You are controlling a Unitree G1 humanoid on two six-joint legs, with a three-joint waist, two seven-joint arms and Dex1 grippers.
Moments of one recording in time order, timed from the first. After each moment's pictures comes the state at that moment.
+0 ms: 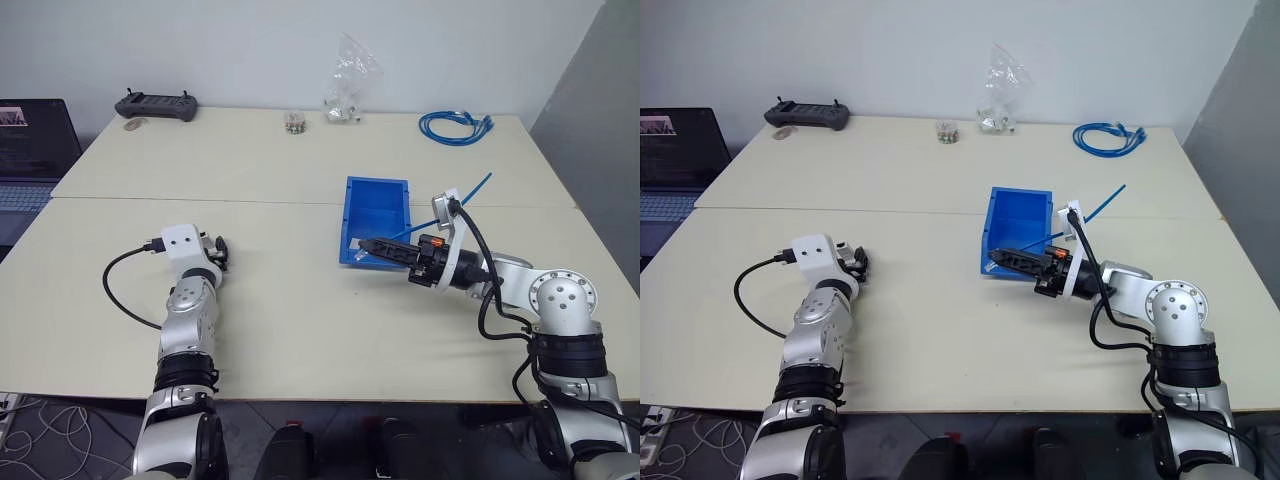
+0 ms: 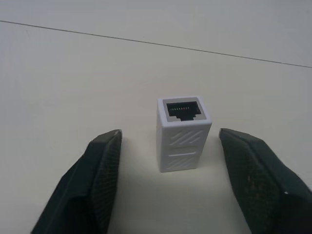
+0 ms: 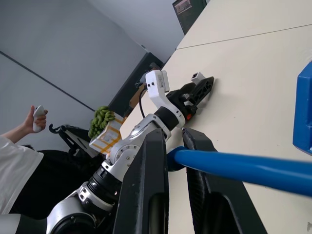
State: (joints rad) left arm -0.51 0.27 0.31 0.51 -0.16 0.14 0.03; right arm -0.57 -0.41 -0.10 -0.08 1.29 1.15 0.38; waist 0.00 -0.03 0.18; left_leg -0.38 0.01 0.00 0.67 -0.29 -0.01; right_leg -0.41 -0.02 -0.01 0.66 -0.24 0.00
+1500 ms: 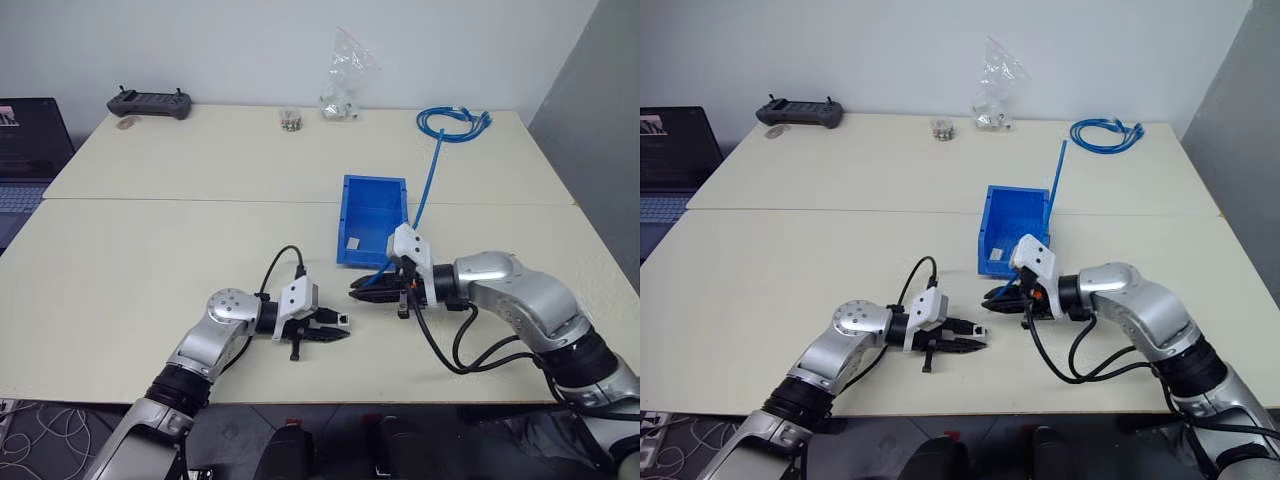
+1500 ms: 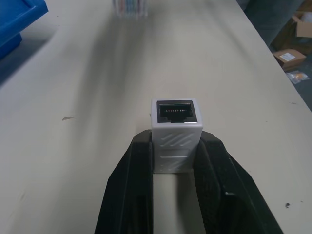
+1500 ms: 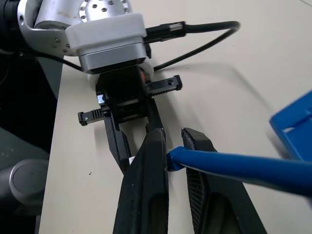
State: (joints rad) left arm -0.41 0.50 -0.32 0.24 -0.24 0.03 -1.26; right arm -0.59 -0.62 0.40 -0.23 0.52 0.67 0.90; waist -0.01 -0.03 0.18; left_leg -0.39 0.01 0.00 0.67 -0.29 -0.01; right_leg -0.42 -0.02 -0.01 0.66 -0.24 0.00
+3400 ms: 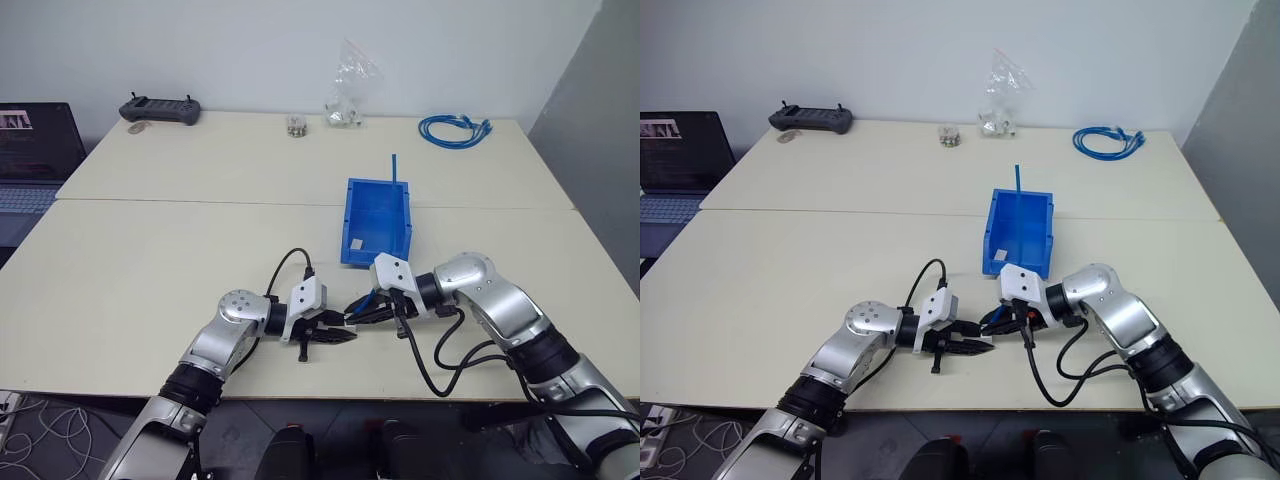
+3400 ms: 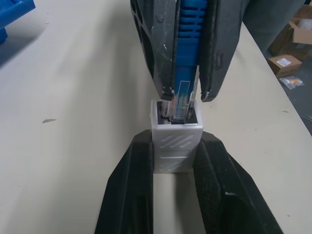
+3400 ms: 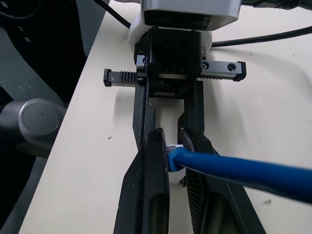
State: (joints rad) left arm -0.42 0.43 -0.31 0.27 -0.20 0.09 -1.25; right arm -0.64 -0.52 0.47 0.03 0.20 0.40 1.25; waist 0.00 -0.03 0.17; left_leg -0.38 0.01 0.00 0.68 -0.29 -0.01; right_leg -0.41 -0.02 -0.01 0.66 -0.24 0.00
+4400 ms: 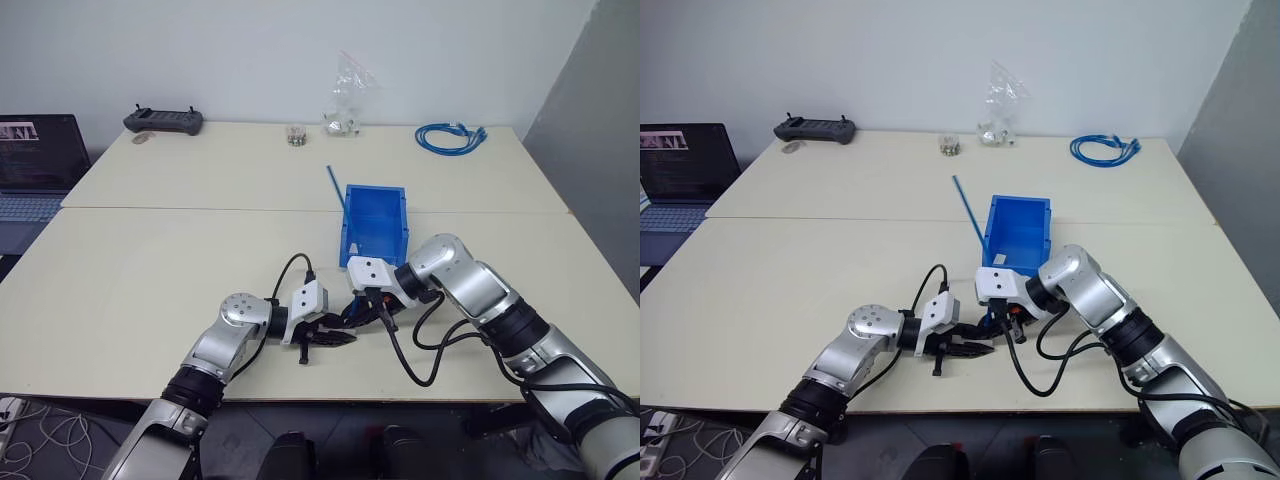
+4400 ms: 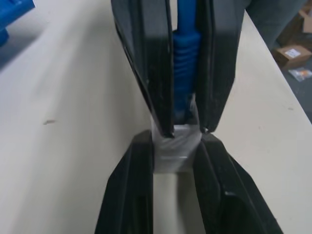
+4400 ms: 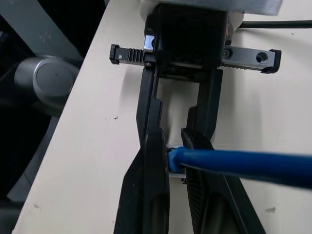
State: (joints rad) left arm -0.41 0.42 -0.31 0.28 -0.16 0.07 -1.24; right arm -0.78 -0.45 0.58 0.14 0.01 0.47 1.39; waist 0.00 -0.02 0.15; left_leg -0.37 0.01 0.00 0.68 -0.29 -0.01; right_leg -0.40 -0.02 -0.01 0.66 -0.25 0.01
